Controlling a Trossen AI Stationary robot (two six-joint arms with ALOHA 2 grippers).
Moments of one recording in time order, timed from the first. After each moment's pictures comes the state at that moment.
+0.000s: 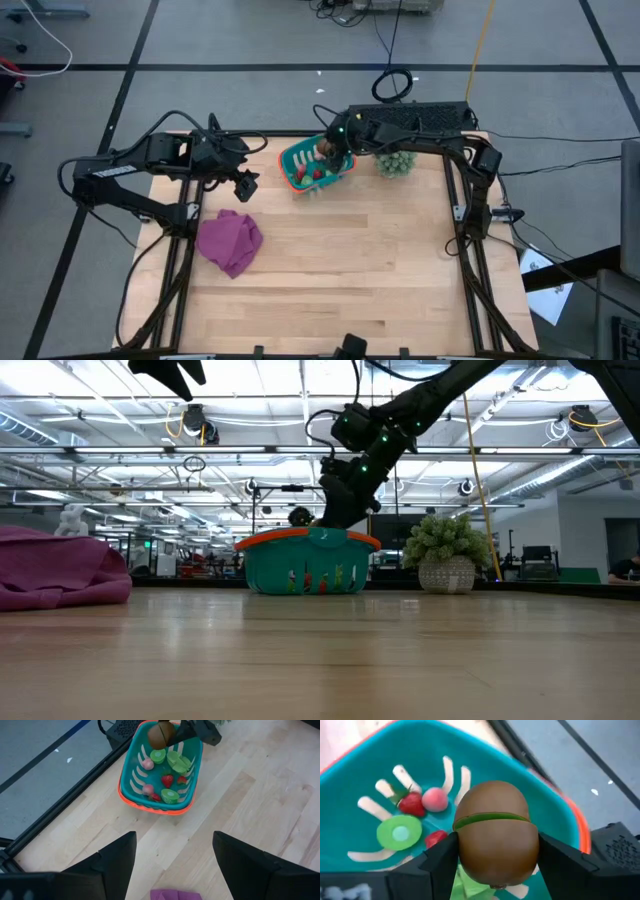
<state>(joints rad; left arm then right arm) 0.08 1.19 1.48 -1.25 -0.34 -0.50 -0.47 1.89 1.40 -0.33 0.02 -0.01</state>
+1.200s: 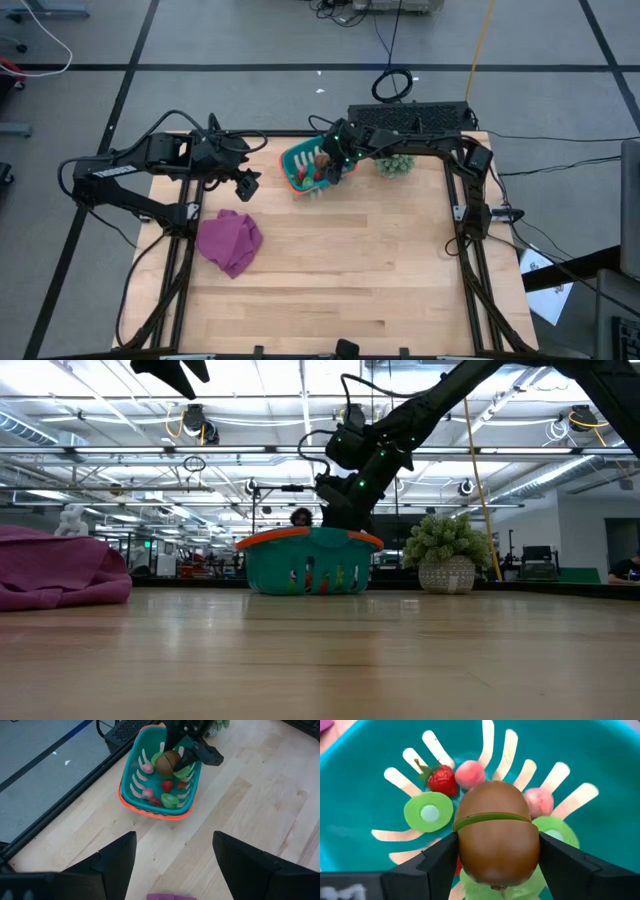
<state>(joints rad) 0.08 1.19 1.48 -1.22 -0.34 -0.51 -0.47 1.96 1.38 -0.33 -0.14 0.01</state>
